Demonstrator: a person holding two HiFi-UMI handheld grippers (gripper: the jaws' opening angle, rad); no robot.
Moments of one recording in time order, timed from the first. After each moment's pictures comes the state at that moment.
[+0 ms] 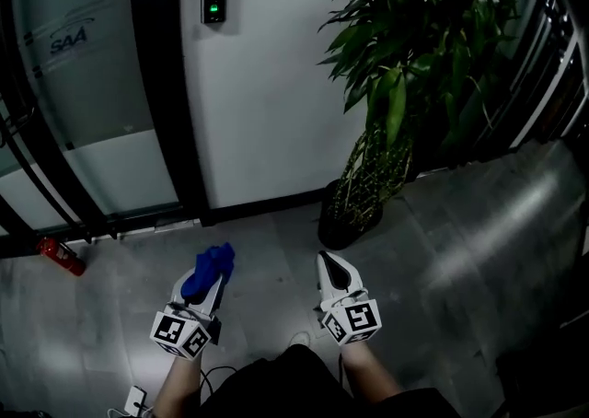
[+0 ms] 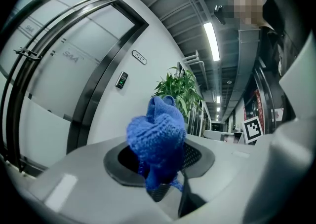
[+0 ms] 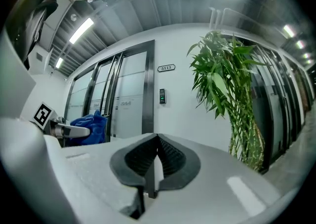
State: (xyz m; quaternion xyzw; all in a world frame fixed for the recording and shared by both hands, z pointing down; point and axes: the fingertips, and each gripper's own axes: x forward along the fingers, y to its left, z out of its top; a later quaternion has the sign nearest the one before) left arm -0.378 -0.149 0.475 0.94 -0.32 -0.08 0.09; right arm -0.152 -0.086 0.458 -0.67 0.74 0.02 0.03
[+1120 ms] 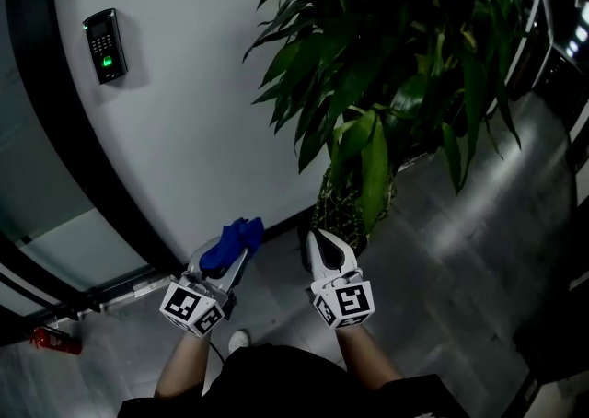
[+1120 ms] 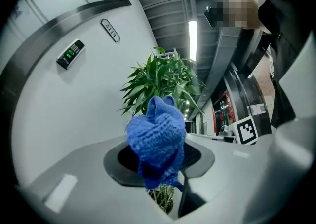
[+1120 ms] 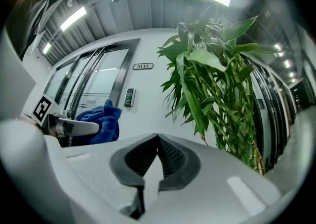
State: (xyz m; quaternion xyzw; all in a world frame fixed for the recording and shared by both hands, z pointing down) left arm -0.087 -0.378 0.417 0.99 -0.13 -0.10 0.03; right arm 0.051 -0.309 0.426 -0.74 0.67 0.07 0.05
